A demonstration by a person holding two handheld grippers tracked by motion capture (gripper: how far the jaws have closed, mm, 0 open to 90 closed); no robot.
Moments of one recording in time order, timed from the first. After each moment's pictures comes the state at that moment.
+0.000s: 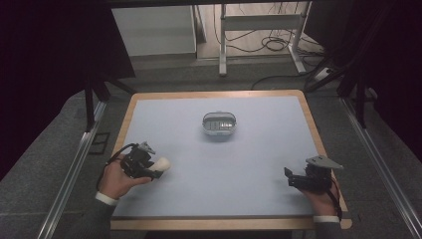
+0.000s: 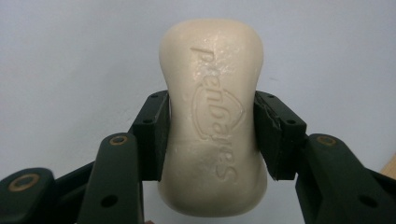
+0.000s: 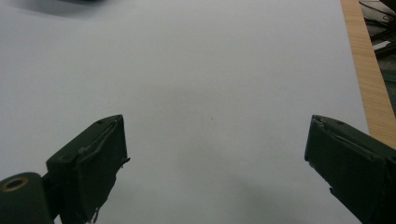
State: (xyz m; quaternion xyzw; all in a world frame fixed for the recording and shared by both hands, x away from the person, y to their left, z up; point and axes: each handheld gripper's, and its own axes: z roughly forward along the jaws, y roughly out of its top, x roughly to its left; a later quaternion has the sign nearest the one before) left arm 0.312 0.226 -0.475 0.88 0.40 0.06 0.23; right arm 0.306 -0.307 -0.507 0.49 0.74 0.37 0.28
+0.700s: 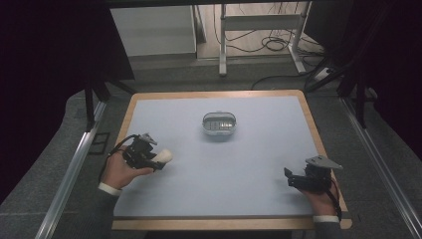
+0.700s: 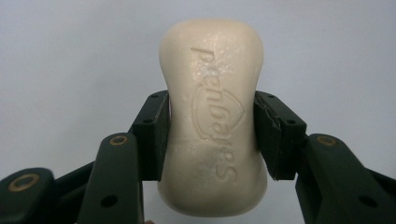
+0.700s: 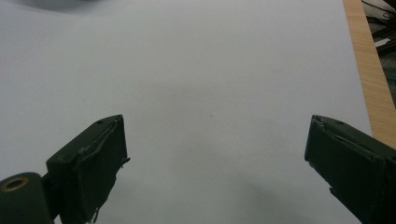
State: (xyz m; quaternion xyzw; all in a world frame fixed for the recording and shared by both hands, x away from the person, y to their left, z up) left arm 0.335 0.223 -0.464 0.88 0.40 0.07 0.25; right arm 0.307 -0.307 -0.510 0.49 0.74 0.36 0.28
